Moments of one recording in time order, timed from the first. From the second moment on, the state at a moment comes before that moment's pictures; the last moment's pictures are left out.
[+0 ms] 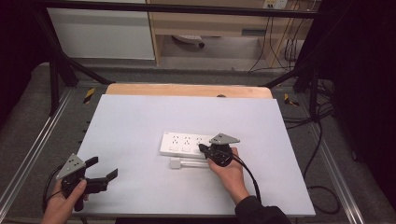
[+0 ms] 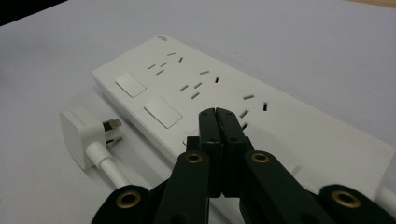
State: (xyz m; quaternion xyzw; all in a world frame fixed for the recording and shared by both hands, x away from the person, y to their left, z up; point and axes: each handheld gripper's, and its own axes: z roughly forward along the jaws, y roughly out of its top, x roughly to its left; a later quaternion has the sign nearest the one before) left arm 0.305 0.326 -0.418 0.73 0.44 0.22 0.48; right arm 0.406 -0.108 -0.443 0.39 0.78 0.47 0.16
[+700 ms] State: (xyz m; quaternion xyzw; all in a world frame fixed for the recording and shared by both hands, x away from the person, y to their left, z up) left arm 0.306 0.326 -0.418 0.73 0.44 0.22 0.48; right arm 0.405 -0.106 -0.448 0.38 0.78 0.46 0.18
